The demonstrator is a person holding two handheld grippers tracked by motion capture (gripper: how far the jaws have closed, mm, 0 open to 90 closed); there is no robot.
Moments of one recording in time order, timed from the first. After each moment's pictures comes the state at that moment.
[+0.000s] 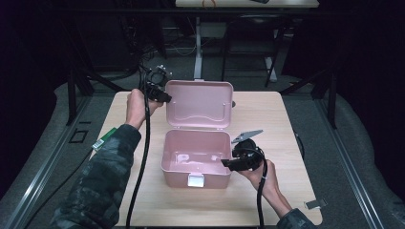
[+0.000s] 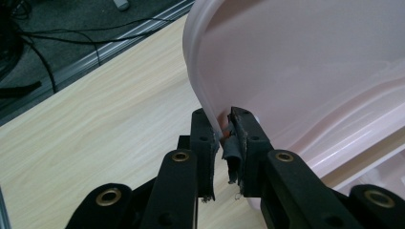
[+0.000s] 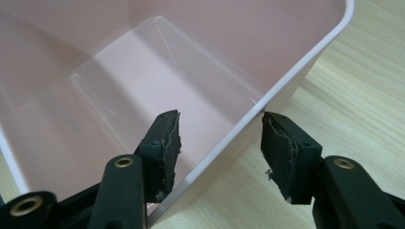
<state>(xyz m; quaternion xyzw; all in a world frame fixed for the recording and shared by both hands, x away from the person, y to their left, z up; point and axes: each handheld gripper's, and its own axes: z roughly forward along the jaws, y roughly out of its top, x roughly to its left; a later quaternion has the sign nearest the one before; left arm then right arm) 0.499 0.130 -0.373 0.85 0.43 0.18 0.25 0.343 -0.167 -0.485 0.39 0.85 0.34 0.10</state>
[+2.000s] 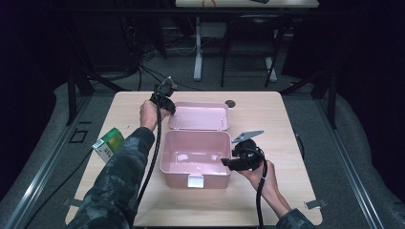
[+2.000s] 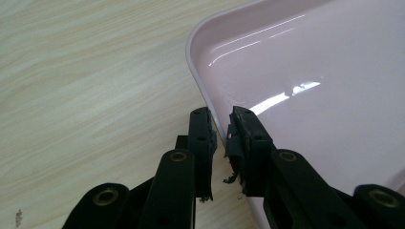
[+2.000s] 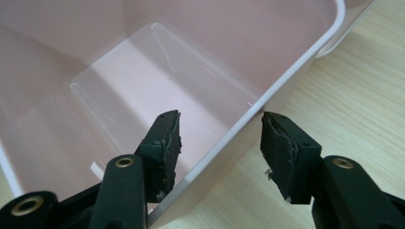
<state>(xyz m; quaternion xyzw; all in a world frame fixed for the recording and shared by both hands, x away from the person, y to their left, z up) 0.550 0.124 -0.458 0.83 0.51 0.10 0.19 0.344 -0.168 -0.487 0.39 0.84 0.35 0.10</state>
